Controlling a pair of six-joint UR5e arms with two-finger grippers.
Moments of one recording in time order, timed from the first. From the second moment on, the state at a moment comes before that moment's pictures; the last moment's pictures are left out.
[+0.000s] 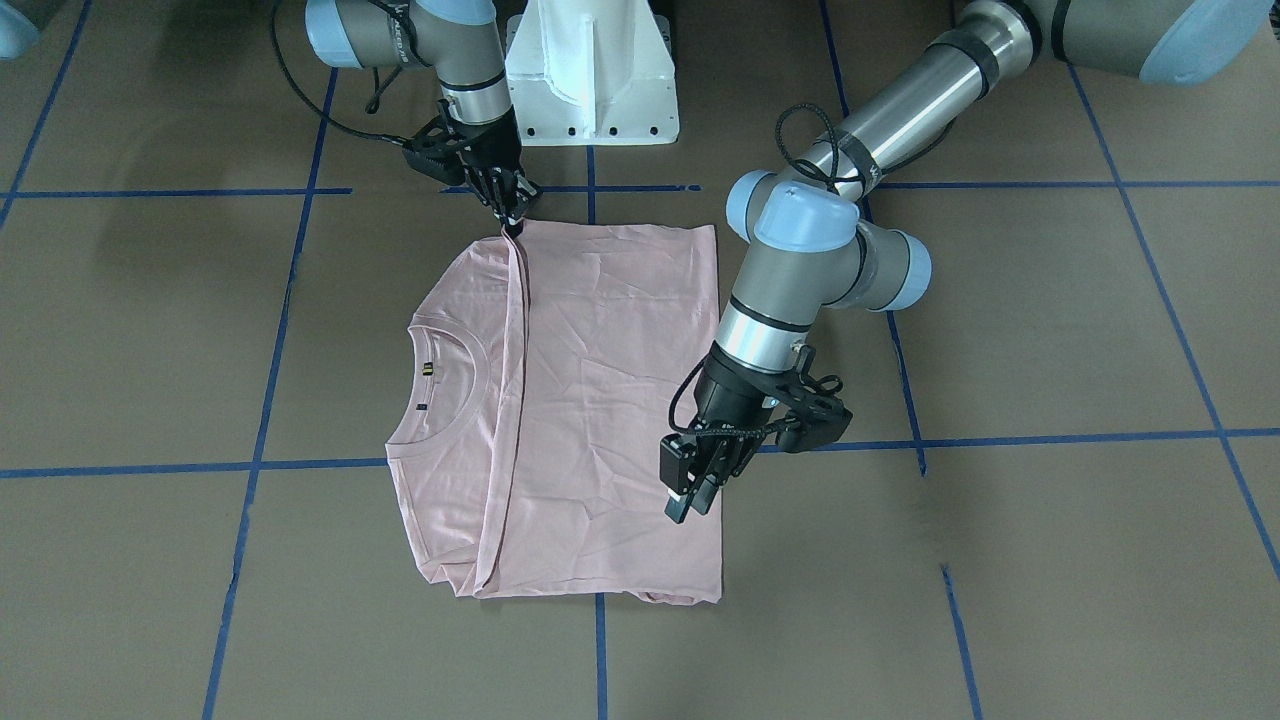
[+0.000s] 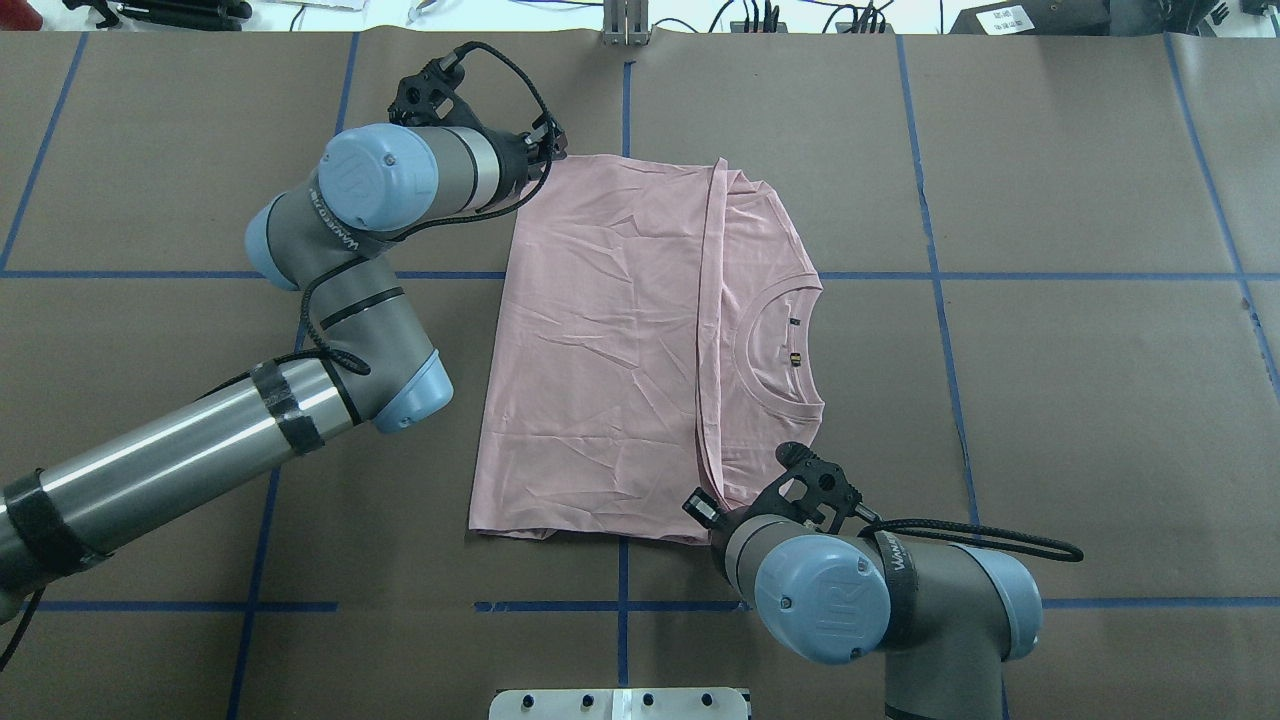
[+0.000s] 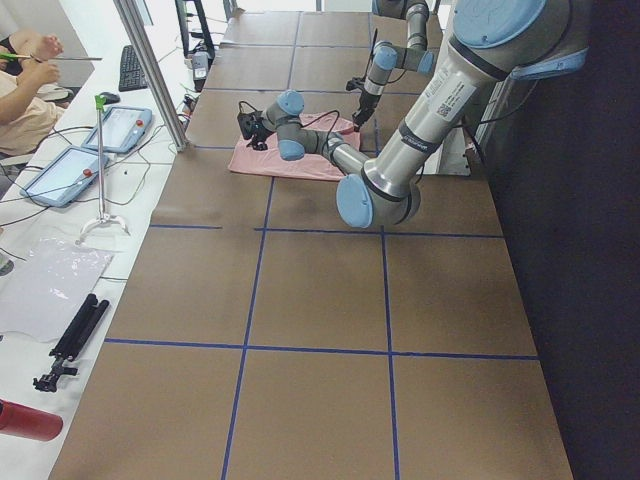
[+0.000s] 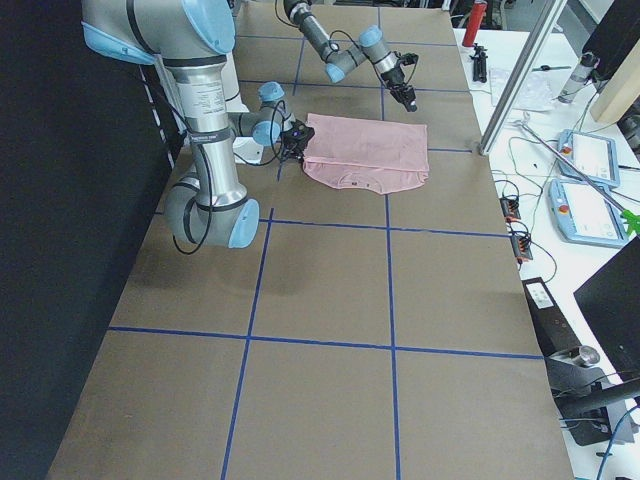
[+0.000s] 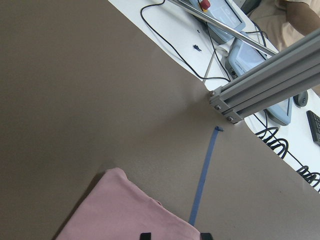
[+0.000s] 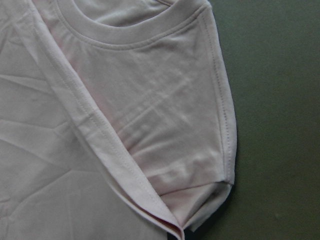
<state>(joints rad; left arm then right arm) -0.68 -2.30 -1.30 -2.40 -1.58 -1.78 0.16 -1.19 1.91 -1.39 1.41 2.15</state>
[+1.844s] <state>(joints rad) -0.22 -1.83 -1.93 -1.98 -1.57 -1.98 0.14 -1.24 2.00 -1.39 1.41 2.15</state>
